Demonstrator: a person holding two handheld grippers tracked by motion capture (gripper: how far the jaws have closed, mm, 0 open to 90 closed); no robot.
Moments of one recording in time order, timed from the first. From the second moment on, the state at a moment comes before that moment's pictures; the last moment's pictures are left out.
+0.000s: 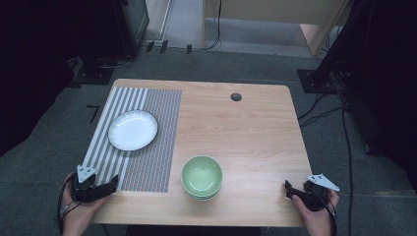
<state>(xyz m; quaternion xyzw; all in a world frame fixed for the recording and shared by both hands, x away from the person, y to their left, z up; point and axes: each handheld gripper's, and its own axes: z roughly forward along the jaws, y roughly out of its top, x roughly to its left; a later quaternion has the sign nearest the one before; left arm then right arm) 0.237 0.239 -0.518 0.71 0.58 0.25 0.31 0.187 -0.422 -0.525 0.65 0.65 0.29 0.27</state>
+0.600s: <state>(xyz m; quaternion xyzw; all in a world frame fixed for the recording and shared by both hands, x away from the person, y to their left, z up) 0.238 0.239 -0.518 0.71 0.58 0.25 0.31 0.189 -0.389 -0.495 0.63 0.66 0.31 0.29</state>
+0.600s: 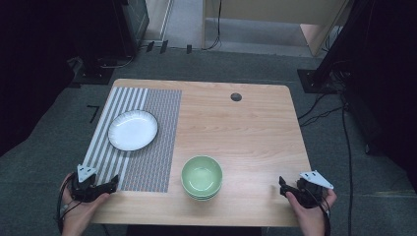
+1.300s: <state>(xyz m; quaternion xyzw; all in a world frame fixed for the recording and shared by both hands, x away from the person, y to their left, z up) 0.238 0.239 -0.518 0.71 0.58 0.25 0.31 0.211 -0.350 -0.451 0.61 0.66 0.34 0.28</state>
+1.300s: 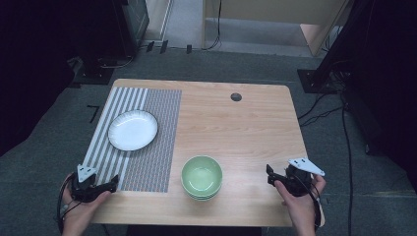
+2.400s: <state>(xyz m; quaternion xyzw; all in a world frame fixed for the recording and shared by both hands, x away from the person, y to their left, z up) 0.238 0.235 -0.516 0.70 0.59 0.26 0.30 0.216 -0.293 -0.433 0.58 0.67 0.39 0.24</state>
